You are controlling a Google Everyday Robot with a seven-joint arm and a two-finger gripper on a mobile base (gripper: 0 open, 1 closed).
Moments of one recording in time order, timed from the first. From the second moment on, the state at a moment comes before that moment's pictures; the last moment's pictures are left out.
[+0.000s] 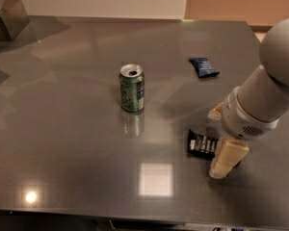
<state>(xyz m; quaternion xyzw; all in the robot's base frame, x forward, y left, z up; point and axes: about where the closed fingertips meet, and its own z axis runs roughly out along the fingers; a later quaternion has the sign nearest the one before) 0.415 -0.166 0.828 -0.64 0.76 0.05 0.13</state>
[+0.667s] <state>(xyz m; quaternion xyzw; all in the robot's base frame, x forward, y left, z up) 0.412 -0.174 0.829 -0.63 0.76 0.05 0.12</state>
